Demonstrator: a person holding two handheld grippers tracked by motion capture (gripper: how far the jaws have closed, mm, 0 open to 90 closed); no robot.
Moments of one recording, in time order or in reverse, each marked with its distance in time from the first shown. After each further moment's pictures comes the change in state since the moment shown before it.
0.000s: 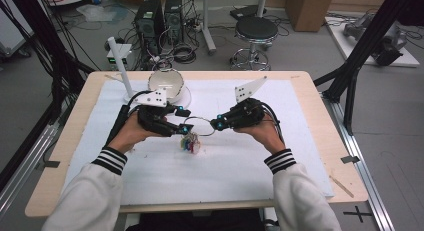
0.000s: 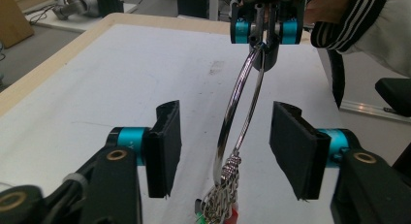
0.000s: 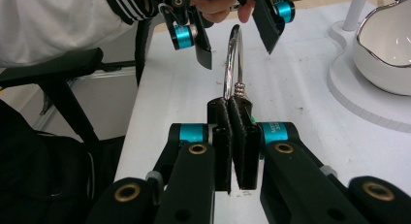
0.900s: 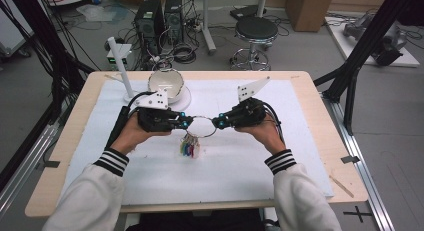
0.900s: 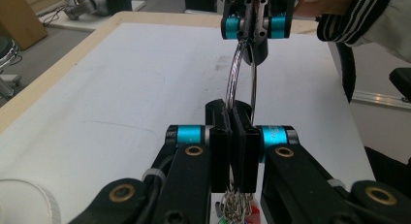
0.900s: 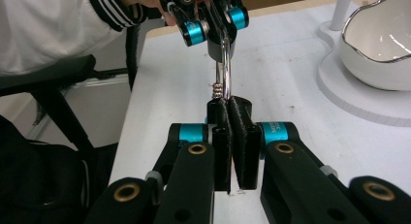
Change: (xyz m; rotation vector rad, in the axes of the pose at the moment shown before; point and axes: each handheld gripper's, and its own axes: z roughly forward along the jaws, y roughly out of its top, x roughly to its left) left arm -0.007 0.004 -0.001 0.026 0.032 0.041; right arm -0.003 -0.006 -0.003 -0.028 -0.035 0.023
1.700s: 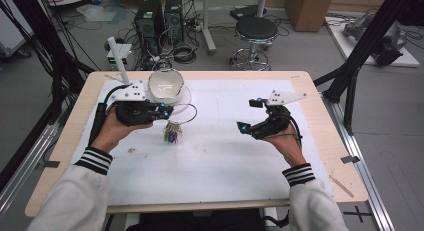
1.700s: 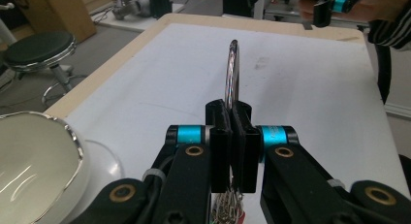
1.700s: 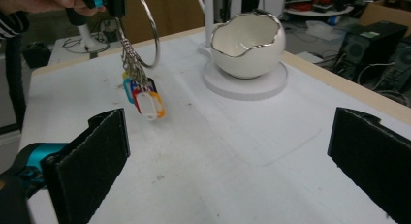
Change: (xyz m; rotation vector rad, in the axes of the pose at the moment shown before) left arm 0.014 -0.008 -0.053 -0.023 0.166 -0.050; right arm 0.019 -0.050 -0.050 -0.174 -0.452 0.099
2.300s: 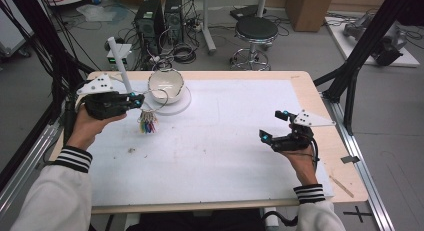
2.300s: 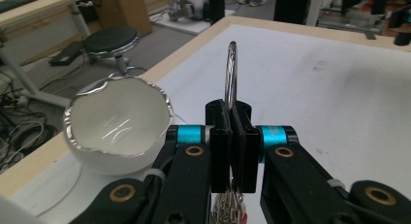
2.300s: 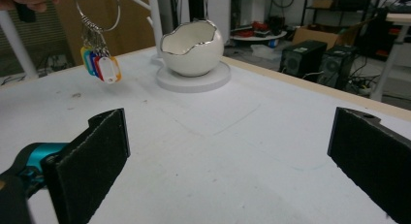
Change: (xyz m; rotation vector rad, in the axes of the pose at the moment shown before) left arm 0.034 -0.021 -0.059 -0.032 0.203 -0.068; right arm -0.001 -0.063 -0.051 -0.147 -0.200 0.058
